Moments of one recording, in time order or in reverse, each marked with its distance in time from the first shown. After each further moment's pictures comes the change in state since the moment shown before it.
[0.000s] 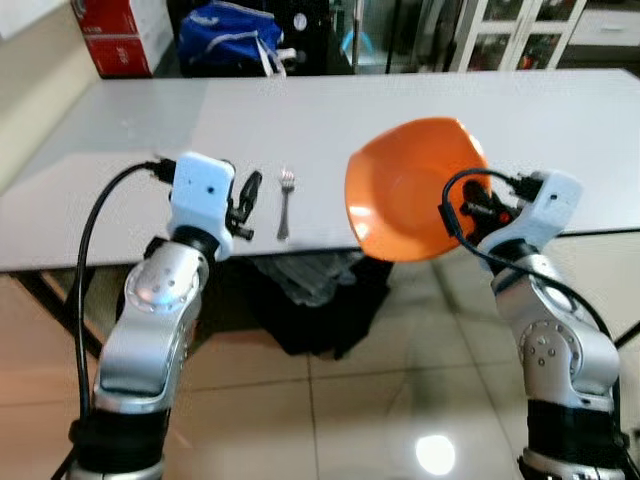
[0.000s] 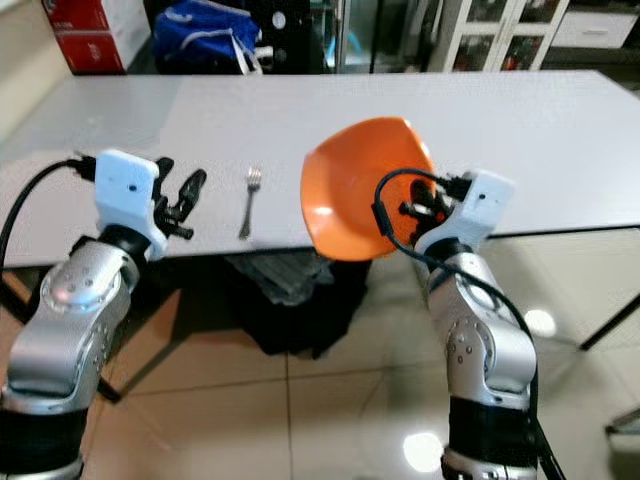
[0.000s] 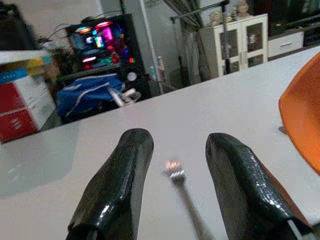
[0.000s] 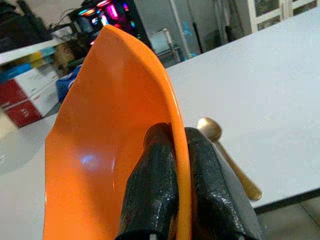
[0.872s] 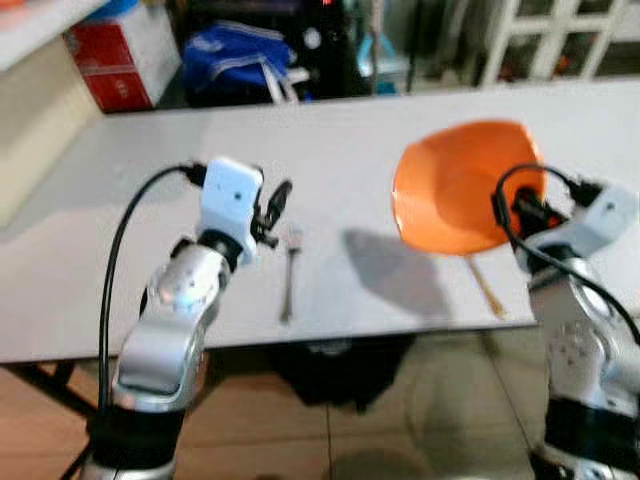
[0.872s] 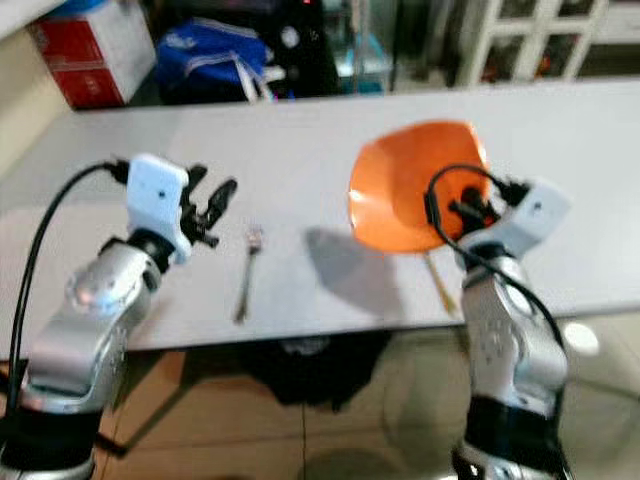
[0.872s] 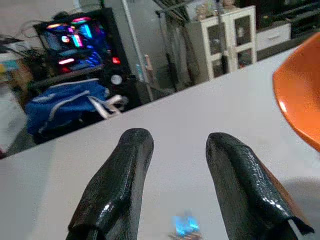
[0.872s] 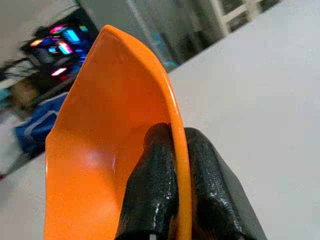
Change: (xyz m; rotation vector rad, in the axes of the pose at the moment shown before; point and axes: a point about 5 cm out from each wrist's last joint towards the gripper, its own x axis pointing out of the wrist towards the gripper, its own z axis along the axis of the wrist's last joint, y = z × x) left arm 0.001 -0.017 -0.001 -0.020 -0.002 -0.091; right arm 0.001 -0.026 0.015 0.096 -0.062 -0.146
